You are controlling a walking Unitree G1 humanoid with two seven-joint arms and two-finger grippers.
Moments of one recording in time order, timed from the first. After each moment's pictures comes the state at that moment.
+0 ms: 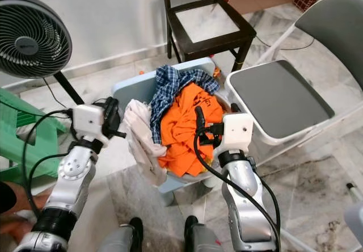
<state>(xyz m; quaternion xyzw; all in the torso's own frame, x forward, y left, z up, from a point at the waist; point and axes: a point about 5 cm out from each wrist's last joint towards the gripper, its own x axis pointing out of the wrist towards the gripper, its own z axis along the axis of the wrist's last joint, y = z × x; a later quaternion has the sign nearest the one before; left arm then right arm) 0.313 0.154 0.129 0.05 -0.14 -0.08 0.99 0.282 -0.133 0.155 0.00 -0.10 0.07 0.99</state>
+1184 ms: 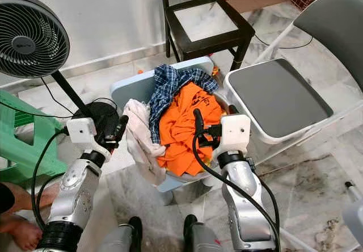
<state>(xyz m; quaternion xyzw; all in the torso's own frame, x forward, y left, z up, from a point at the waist) 0.314 0.142 0.101 -0.16 -0.03 -0.10 0.98 0.282 -0.131 0.150 -0.01 -0.09 0.08 0.99</state>
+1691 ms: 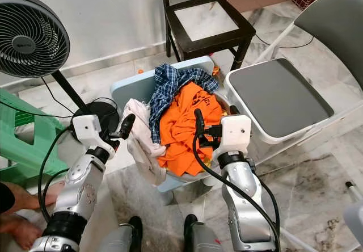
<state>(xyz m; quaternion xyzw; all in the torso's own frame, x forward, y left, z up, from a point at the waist) 0.332 0.141 0.098 -0.17 -0.01 -0.11 0.98 0.281 -0.133 0.154 -0.01 -0.10 0.07 0.99</state>
